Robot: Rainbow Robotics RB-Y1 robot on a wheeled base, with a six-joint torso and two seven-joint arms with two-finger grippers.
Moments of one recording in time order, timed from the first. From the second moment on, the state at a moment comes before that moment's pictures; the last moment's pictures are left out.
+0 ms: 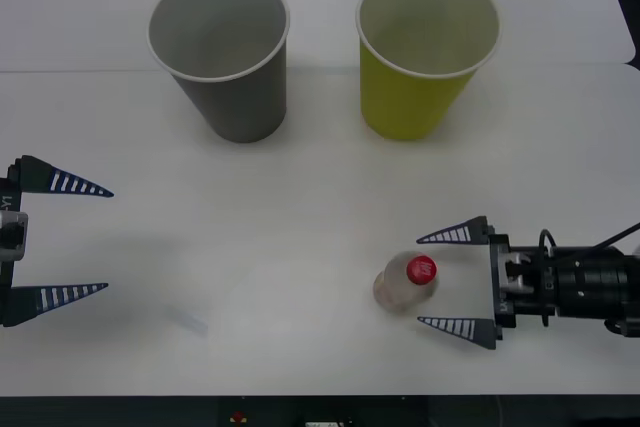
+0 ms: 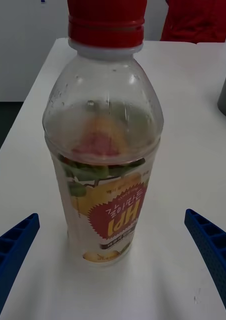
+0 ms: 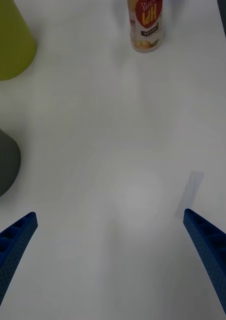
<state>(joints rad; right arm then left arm) -0.11 -0.72 0.26 -1.37 1.11 -1.21 0.55 0.26 1.13 0.26 -2.01 -1.31 -1.13 -0.09</state>
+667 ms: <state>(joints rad) -0.15 -0.63 0.29 -1.31 1.11 -1.21 0.58 0.26 1.13 0.26 -2.01 -1.31 -1.13 -0.09</state>
